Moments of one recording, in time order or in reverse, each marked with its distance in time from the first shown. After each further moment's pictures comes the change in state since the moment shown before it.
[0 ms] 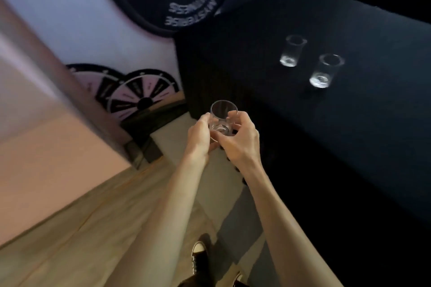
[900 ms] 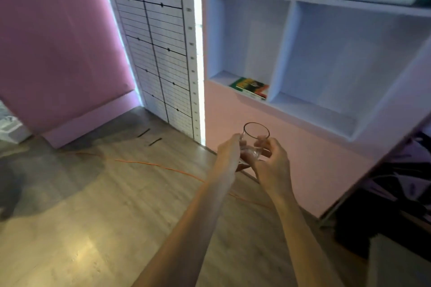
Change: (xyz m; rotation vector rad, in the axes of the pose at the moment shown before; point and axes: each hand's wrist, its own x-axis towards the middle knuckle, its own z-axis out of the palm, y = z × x) left_hand -0.260 -0.038 -0.700 -0.712 0.919 0.163; right_hand -0.438 -0.249 0.526 0.109 -1.138 -0.471
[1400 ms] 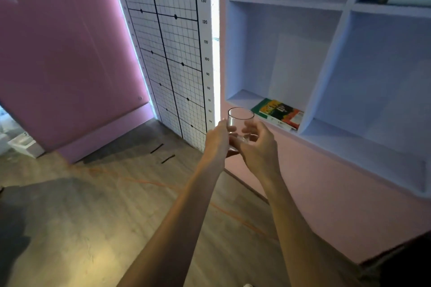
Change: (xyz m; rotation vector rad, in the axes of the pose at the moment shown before) left_hand 0.175 0.145 -0.025 0.040 0.152 0.184; right_hand 0.216 -0.030 0.126 0.066 -0.085 -0.087
